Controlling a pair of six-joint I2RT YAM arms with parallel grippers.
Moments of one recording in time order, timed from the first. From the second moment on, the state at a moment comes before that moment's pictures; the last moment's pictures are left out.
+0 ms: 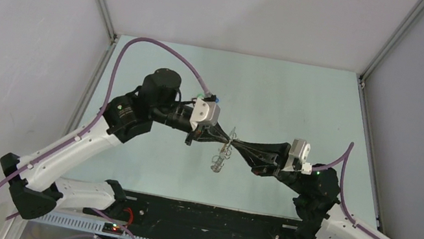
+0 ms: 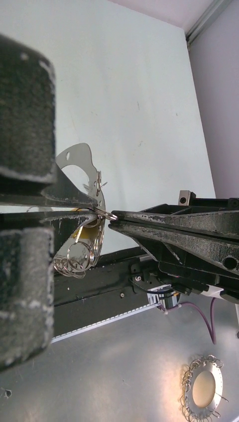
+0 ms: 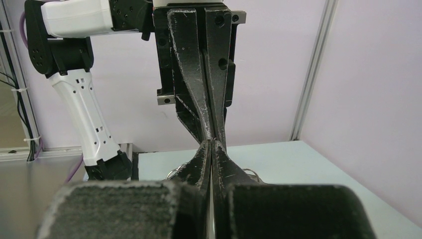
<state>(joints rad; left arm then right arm) -0.82 1.12 1.29 -0.50 0.80 0.37 0.94 0.71 0.46 0.79 -0.33 0.07</state>
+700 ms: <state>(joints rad) -0.82 1.13 1.28 -0.58 0.62 0.38 0.85 0.63 0.67 0.30 -0.34 0.06</state>
